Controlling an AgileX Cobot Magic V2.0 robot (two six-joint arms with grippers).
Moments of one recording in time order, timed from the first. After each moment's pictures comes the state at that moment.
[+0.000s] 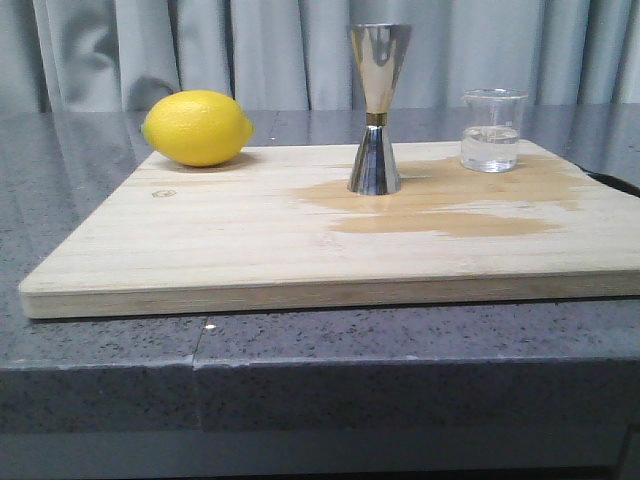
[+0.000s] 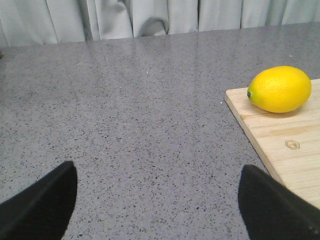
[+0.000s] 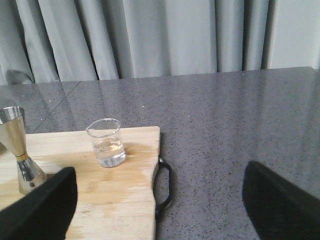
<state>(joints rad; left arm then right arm) -0.15 0.44 -0.48 0.06 0.41 -0.05 0.06 0.31 -0.42 0.02 0.30 0.03</state>
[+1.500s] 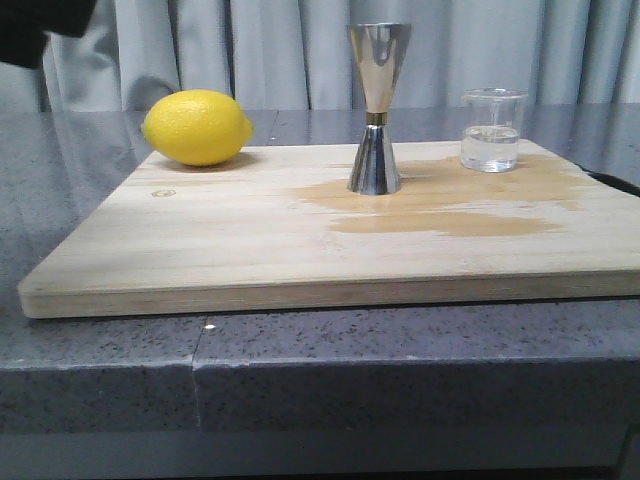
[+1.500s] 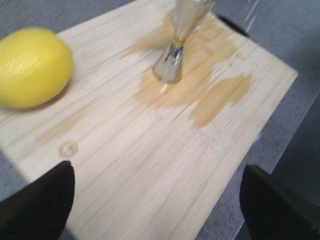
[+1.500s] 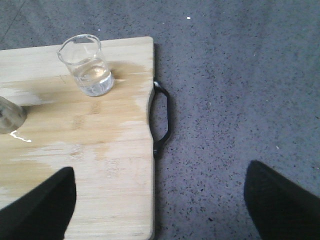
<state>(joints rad) -0.16 1.16 -0.83 -1.17 0.89 1.23 0.06 0.70 -0.67 0.06 0.60 0.03</state>
